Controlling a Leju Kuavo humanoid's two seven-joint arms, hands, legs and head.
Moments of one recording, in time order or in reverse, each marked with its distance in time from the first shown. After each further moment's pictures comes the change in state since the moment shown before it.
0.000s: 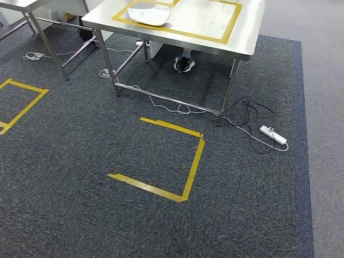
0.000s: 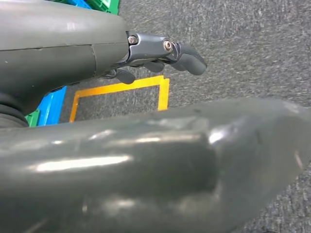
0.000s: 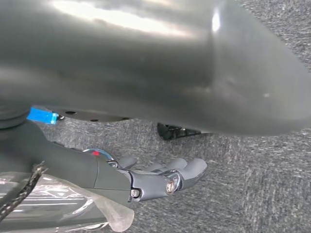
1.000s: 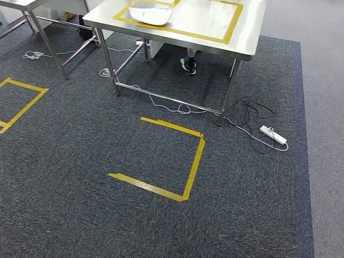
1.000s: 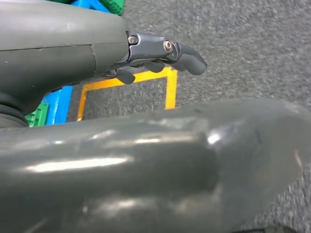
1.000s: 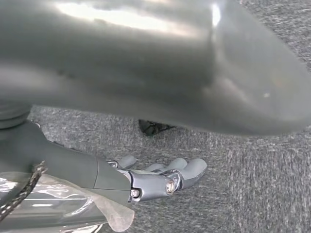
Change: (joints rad) left arm 0.001 -0.036 -0.015 0.002 -0.022 -0.007 0.055; right arm 0.015 -0.046 -0.146 0.001 0.000 0.048 -0.099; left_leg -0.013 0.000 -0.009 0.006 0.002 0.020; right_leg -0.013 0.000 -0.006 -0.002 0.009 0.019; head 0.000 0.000
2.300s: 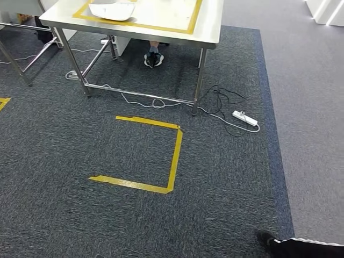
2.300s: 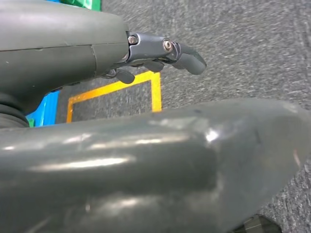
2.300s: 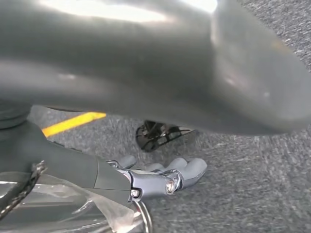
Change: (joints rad) left arm -0.001 -0.009 -0.063 0.037 0.106 0.022 0.015; right arm 0.005 -0.012 -0.131 0.000 0.000 0.016 0.019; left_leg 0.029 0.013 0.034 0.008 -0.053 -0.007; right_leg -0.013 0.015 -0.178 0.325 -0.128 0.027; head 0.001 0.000
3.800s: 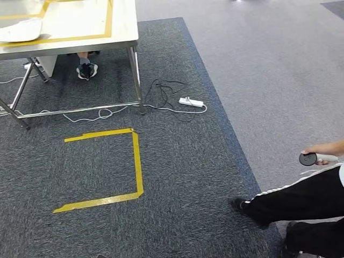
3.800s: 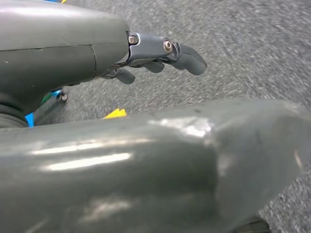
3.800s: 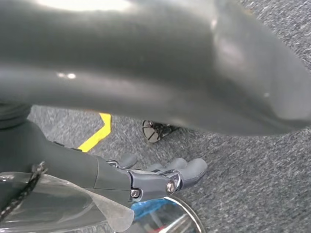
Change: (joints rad) left arm 0.033 0.008 -0.158 -0.012 0.138 -0.005 0.036; right arm -0.001 0.001 -0.013 0.000 0.000 0.019 0.004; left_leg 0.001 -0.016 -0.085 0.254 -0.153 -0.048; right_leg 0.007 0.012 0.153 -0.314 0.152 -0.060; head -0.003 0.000
